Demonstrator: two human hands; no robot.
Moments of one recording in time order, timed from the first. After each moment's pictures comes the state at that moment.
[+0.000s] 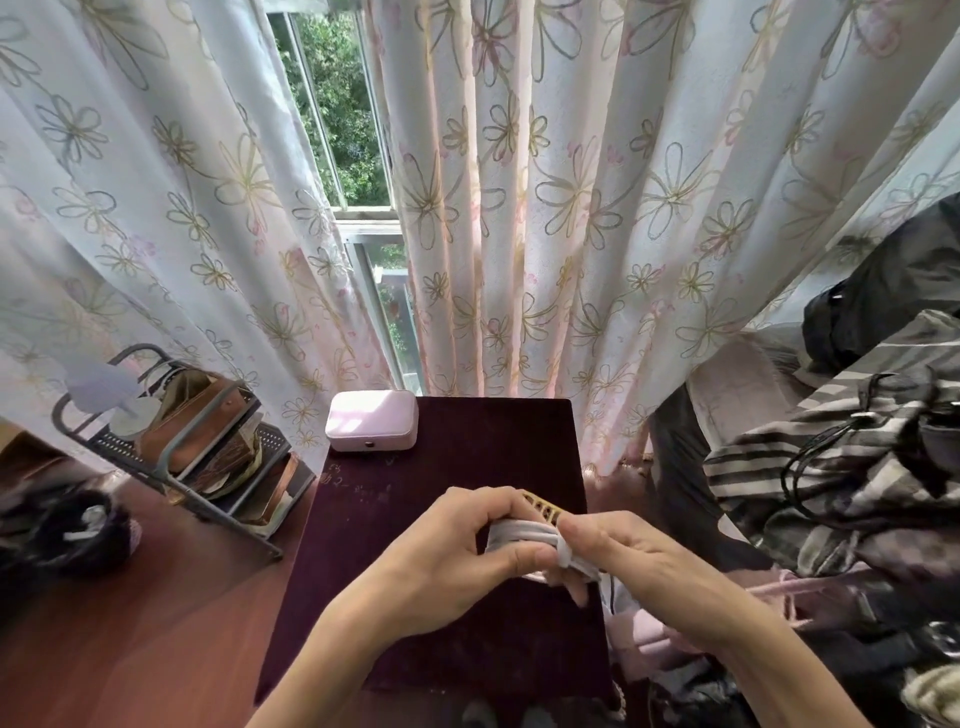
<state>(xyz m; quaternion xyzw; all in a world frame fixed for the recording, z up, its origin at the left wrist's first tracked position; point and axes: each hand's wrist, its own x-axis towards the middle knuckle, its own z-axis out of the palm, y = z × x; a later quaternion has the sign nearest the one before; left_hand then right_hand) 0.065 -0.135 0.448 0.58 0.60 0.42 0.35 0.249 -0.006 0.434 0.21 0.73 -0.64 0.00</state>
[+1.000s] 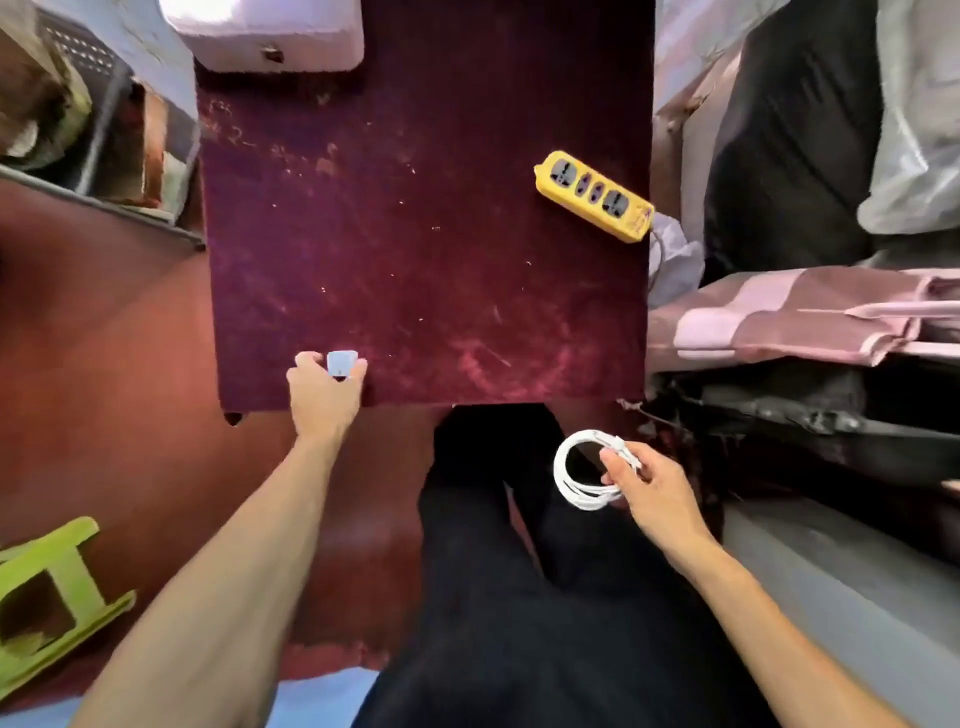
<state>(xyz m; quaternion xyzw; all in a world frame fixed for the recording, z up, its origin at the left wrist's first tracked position) -0.051 -0.259 -0.023 0.04 0.94 0.15 0.32 0.312 -0.133 0.078 0.65 0.54 -0.54 0.05</state>
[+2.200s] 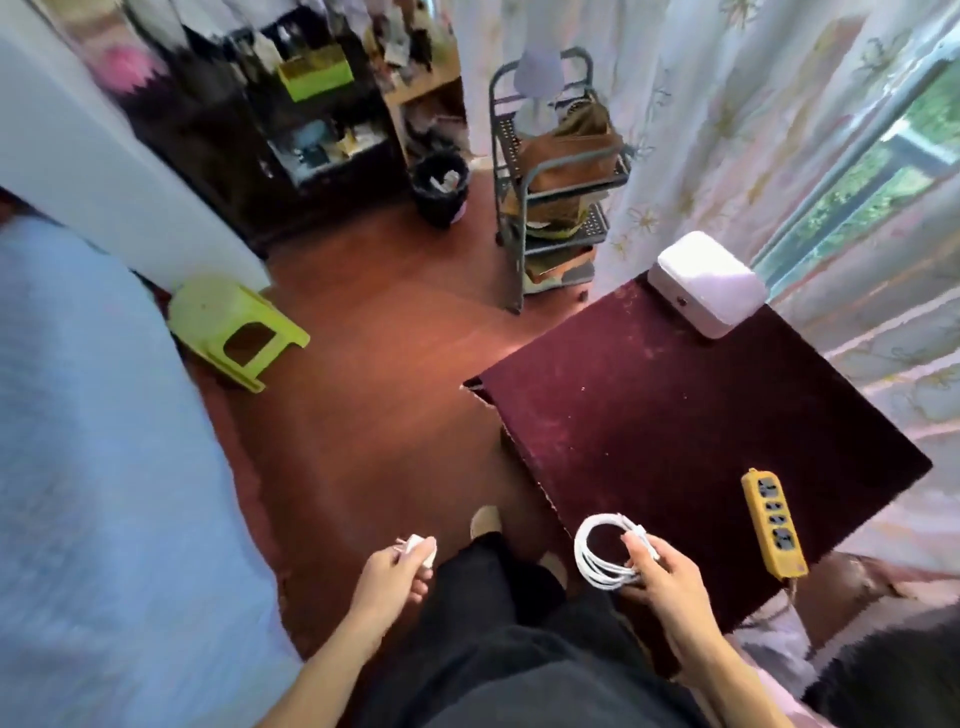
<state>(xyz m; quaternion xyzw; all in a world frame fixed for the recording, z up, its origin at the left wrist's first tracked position) 0.209 -0.445 0.160 -0.39 0.72 0.51 0.25 0.208 -0.091 0.152 0.33 0.67 -0.63 0.20</state>
